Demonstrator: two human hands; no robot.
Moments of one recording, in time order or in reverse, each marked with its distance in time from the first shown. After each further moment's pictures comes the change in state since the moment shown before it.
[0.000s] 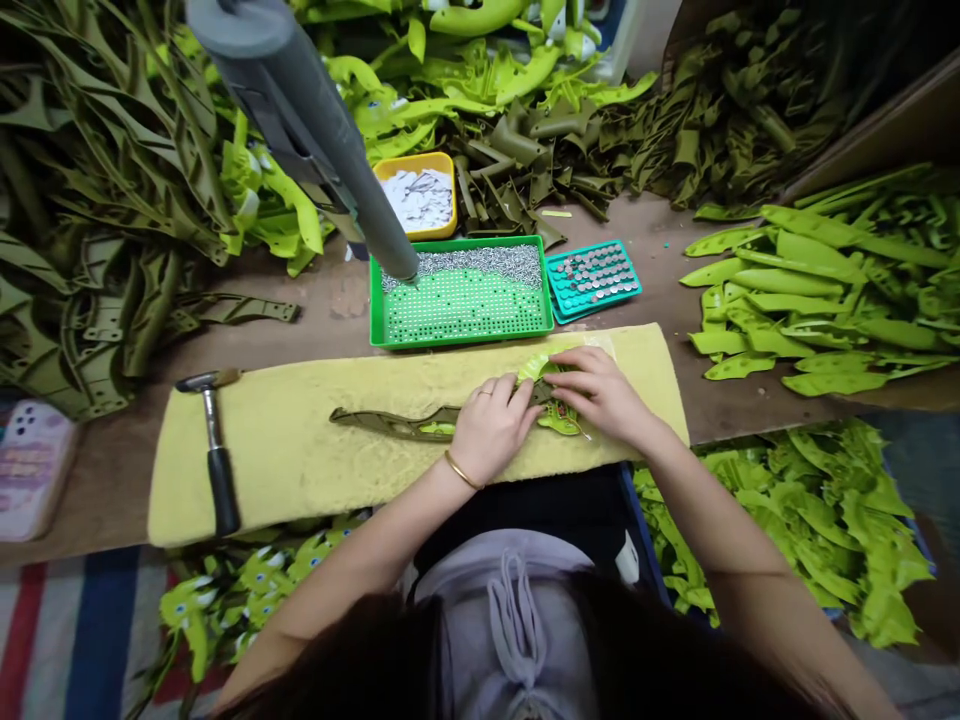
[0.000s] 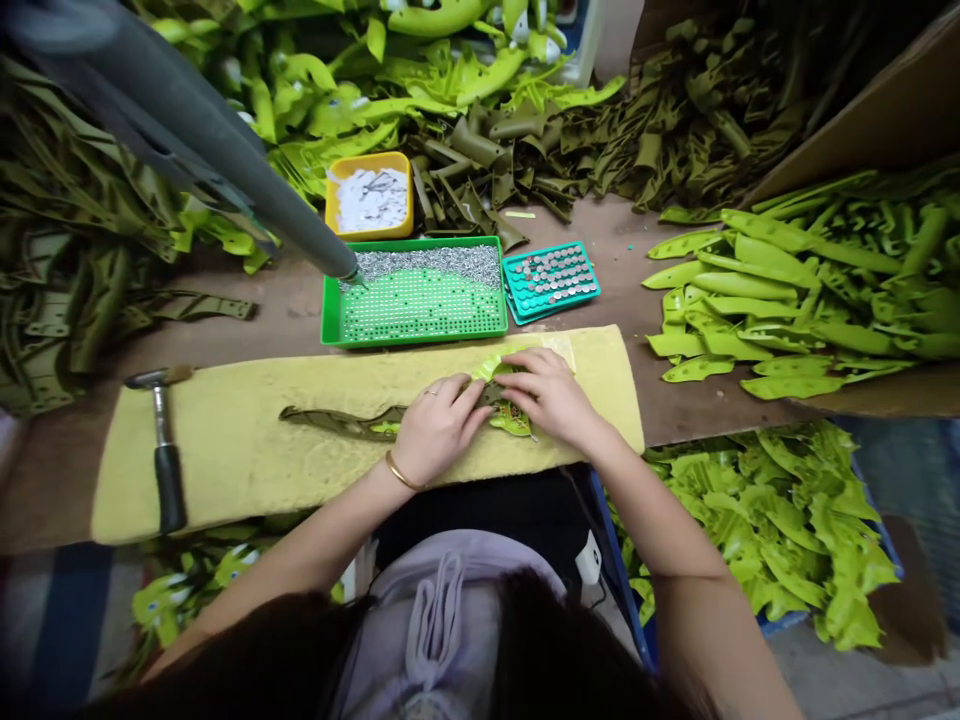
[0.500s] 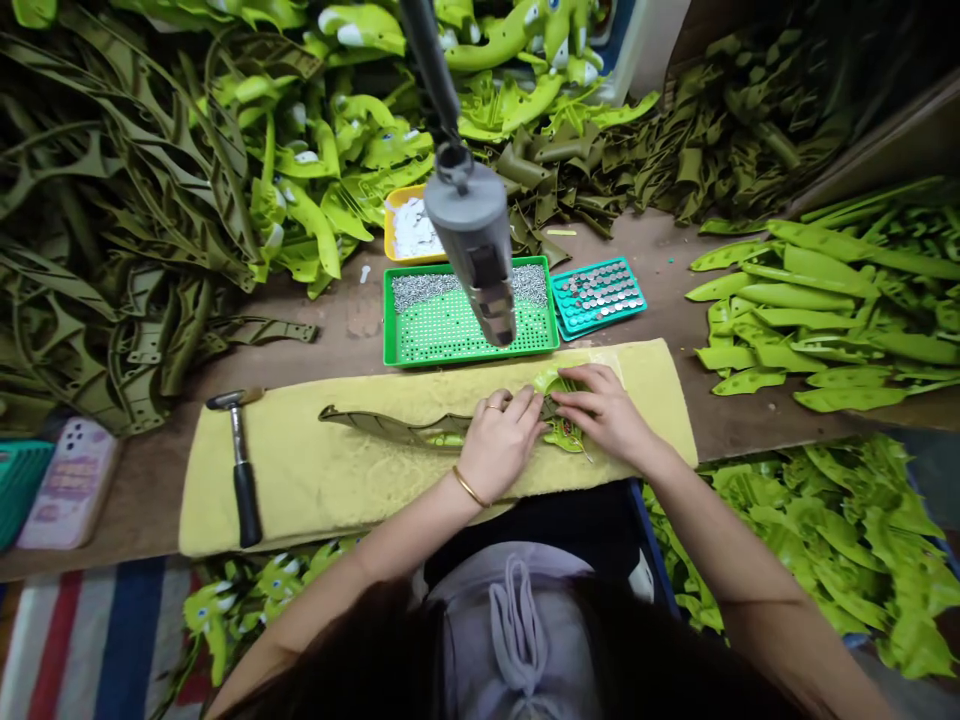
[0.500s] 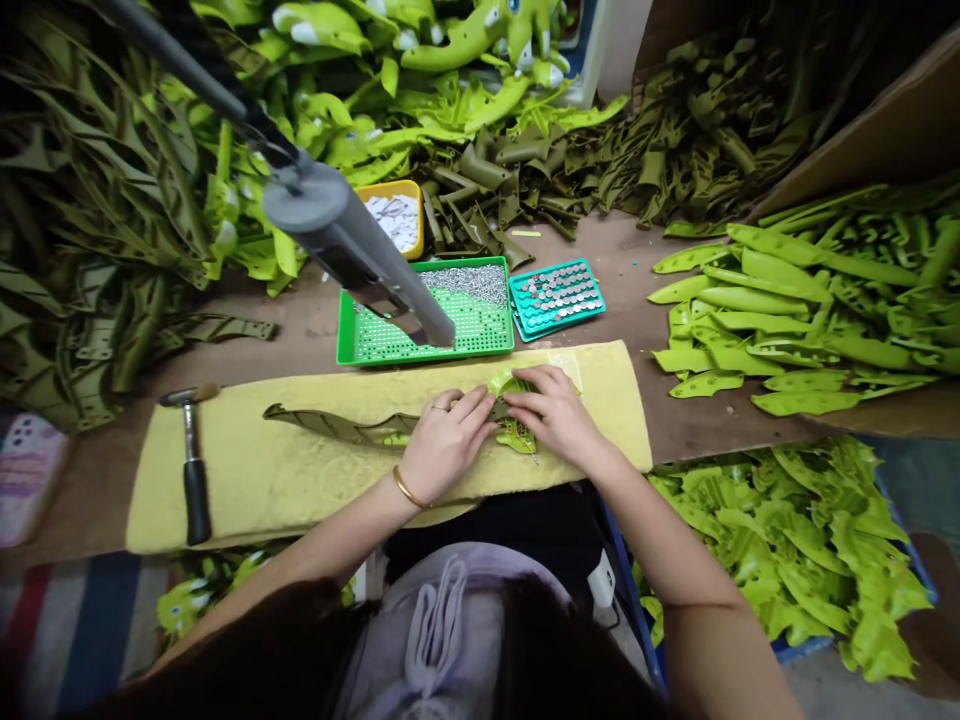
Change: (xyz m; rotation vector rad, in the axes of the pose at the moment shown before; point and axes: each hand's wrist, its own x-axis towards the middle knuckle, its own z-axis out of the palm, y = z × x) left_hand 0.004 0.000 -0.014 0.037 -0.062 0.033; right_hand -0.005 0.004 0.011 -0.031 0.101 -0.012
